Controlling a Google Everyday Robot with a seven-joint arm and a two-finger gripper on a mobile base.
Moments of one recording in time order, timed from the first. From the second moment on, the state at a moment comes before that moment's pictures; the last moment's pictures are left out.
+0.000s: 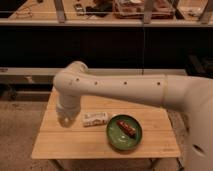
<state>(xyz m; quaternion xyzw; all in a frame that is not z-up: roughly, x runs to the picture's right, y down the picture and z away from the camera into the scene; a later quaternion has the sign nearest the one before) -0.142 0.168 0.625 -0.19 -0.37 -0.59 0.69</state>
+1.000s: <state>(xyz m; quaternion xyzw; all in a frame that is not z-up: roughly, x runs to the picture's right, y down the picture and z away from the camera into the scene) 0.266 0.192 0.708 -0.38 -0.15 -0.33 0.85</state>
